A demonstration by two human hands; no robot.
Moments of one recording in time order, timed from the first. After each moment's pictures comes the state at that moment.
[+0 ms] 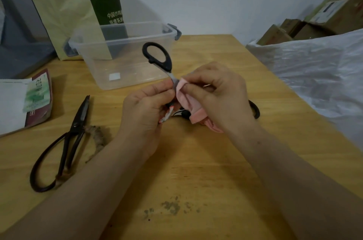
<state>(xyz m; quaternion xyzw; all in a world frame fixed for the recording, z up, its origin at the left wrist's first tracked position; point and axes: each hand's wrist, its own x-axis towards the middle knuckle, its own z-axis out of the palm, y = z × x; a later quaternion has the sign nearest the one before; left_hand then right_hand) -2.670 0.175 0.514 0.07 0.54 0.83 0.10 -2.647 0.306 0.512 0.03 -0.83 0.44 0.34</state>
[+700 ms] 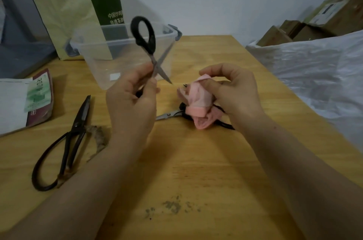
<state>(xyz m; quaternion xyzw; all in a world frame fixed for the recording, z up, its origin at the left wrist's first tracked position) -2.679 0.164 0.510 0.17 0.71 0.64 -0.23 -2.651 0.323 0.515 -0.12 -0.76 0.58 0.25</state>
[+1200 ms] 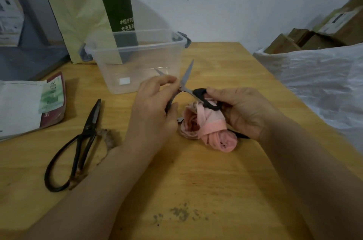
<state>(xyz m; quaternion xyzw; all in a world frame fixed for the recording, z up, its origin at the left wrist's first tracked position) -2.702 0.156 0.489 0.36 0.81 0.31 -0.36 -2.651 0.329 0.518 -0.14 -0.56 0.82 0.03</state>
